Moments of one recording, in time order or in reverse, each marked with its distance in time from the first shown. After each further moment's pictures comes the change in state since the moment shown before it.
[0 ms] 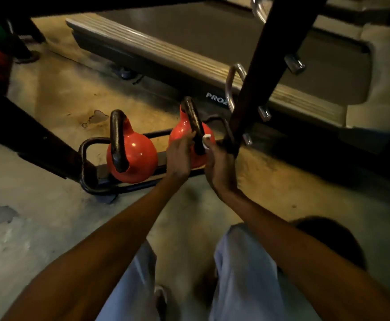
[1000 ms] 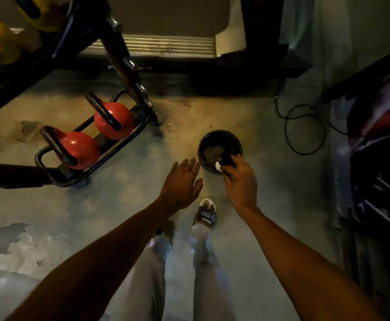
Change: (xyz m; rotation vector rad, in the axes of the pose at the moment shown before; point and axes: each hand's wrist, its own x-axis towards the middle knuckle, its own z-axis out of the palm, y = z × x) left_hand -0.269 0.240 0.080 1.018 -1.091 0.306; right_hand -0.332 -0.056 -0.313 -0.425 0.311 0.420
